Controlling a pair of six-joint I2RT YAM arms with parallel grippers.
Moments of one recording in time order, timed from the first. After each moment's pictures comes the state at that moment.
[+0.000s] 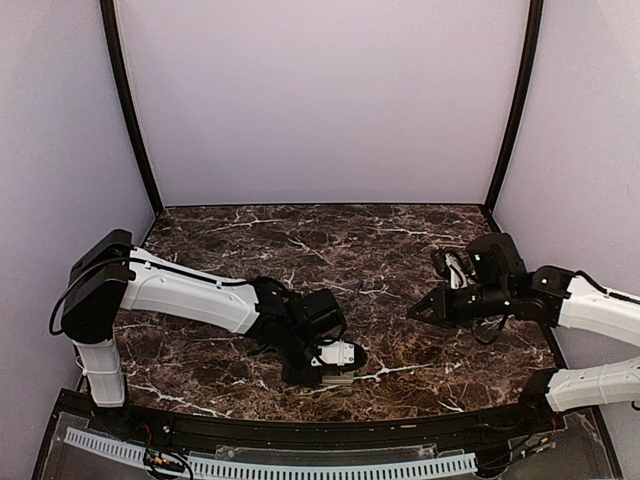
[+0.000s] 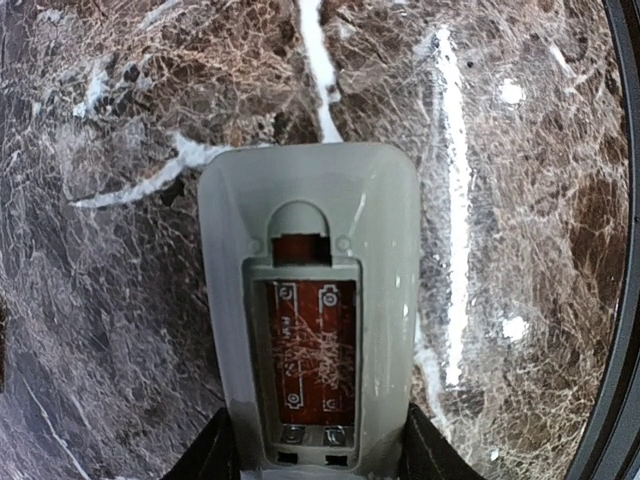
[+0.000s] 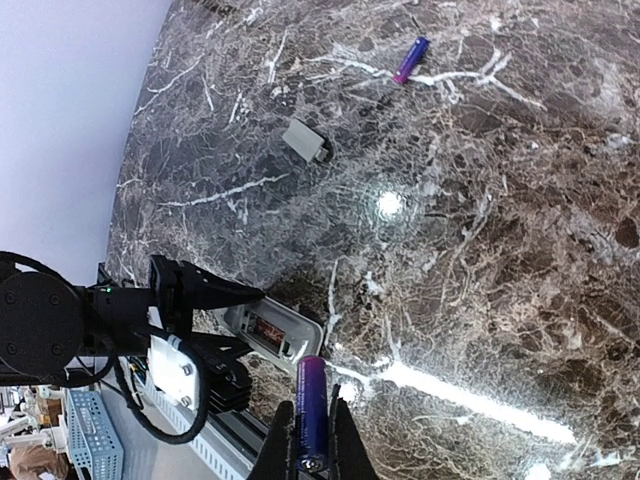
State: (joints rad) left arm -1.18 1.92 1.25 -0.60 0.04 0.44; right arm 0.75 0.97 0.67 -0.42 -0.28 0.75
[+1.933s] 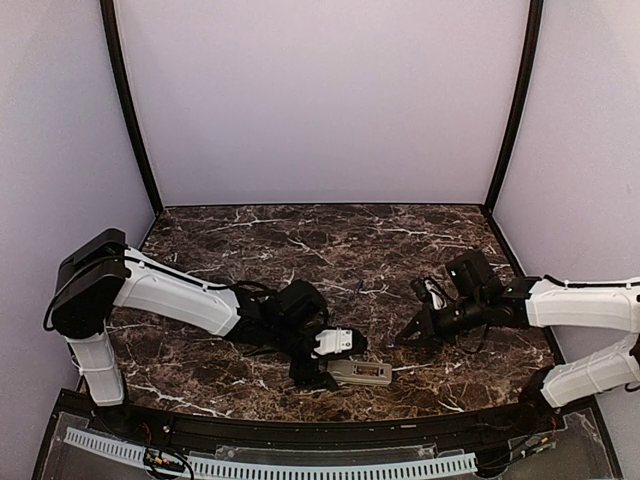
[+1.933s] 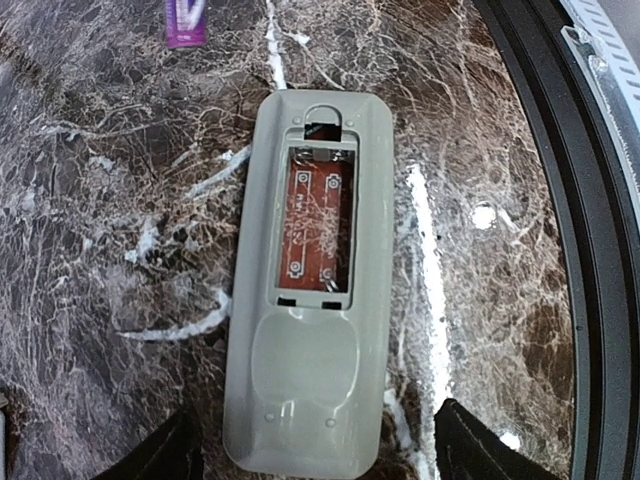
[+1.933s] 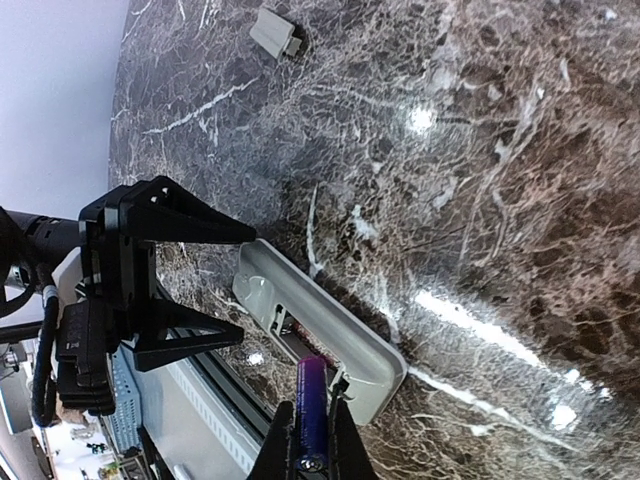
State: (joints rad) left arm -1.10 1.85 1.05 -0.16 0.29 0.42; right arm 0.67 1.20 0.56 -0.25 -0.55 0.70
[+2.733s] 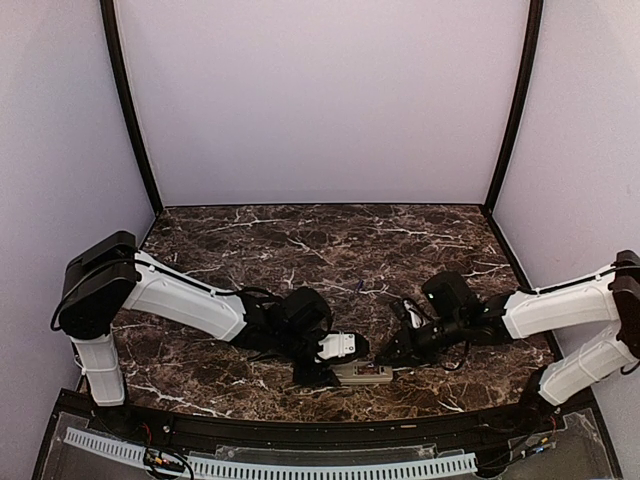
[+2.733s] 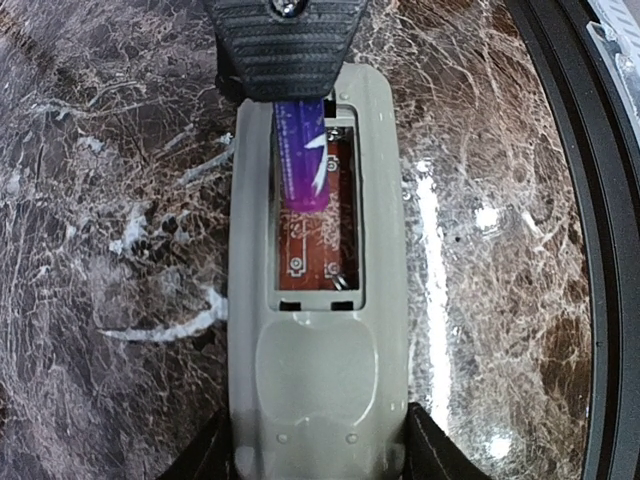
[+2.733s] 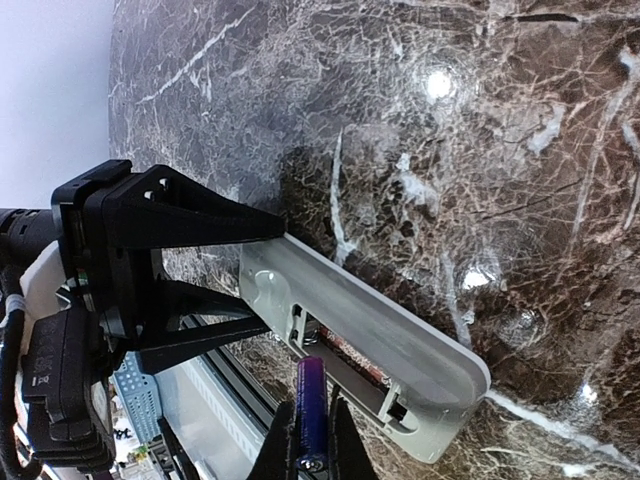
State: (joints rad) left arm -1.12 1.90 1.05 -0.12 0.26 0.39; right arm 0.84 1.35 0.51 0.00 -0.53 0.90
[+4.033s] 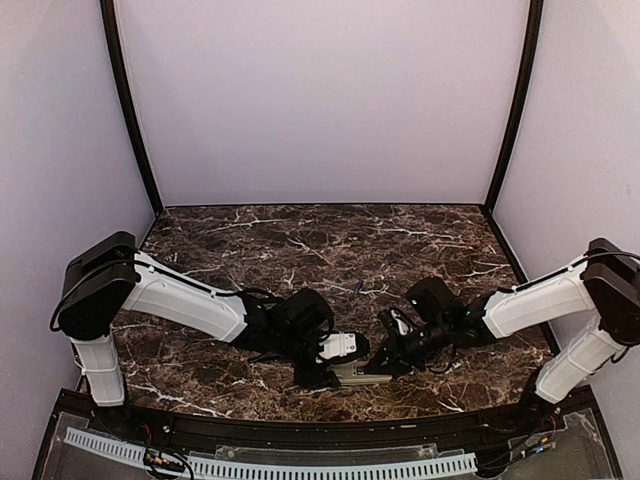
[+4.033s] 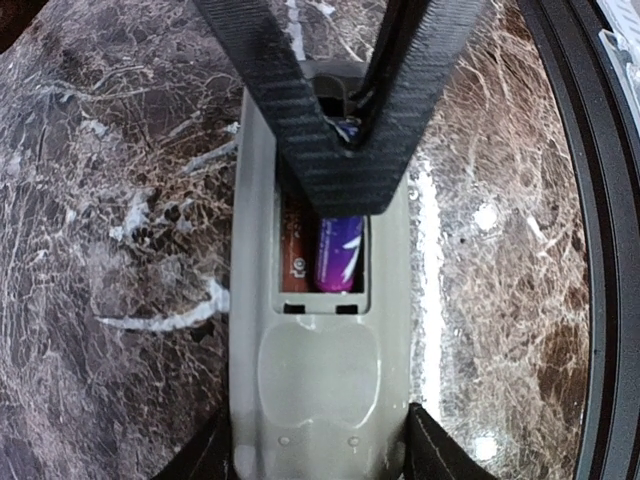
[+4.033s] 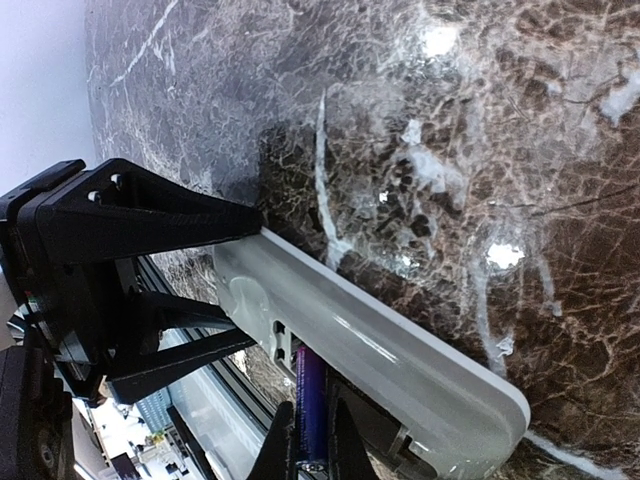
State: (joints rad) left arm -1.13 1.89 1.05 -0.14 0.24 0.33; right arm 0.88 1.51 0.55 0.05 -0.57 0.96
